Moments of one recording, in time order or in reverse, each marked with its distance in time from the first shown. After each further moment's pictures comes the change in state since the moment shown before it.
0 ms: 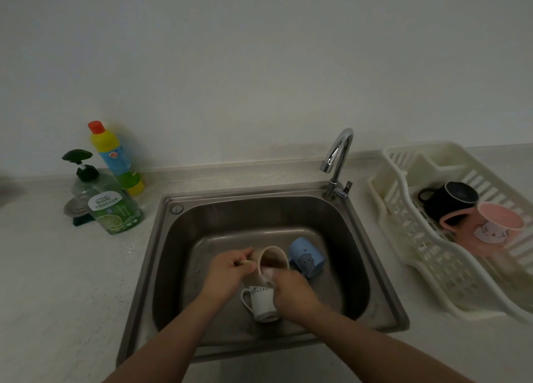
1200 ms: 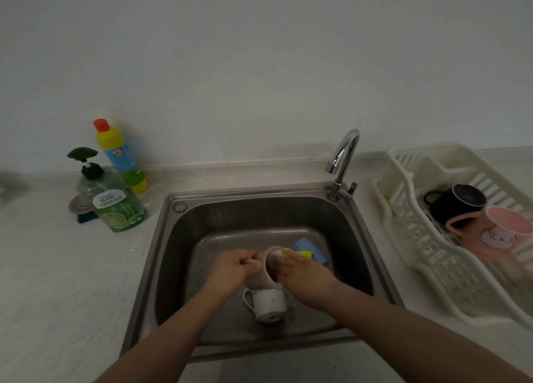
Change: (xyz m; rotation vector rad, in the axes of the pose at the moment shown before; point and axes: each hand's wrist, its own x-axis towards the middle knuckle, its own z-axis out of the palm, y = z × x) left_hand 0.000 0.015 -0.002 0.154 -0.041 -0.033; right_hand 0.023 0.033 -0.020 -0.811 -0.261 -0.397
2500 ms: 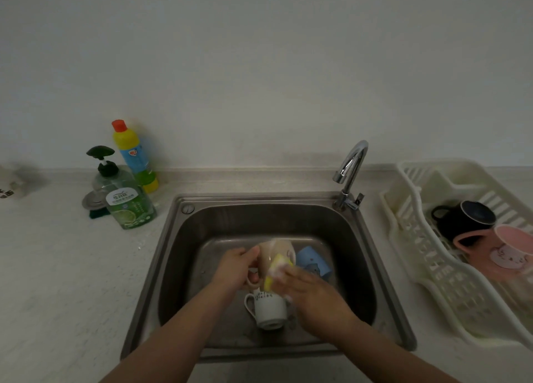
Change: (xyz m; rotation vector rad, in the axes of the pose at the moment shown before) left_hand 0.000 0.020 0.003 -0.374 0.064 -0.275; right_hand -0.047 -0.018 -0.004 0.071 0.521 -0.094
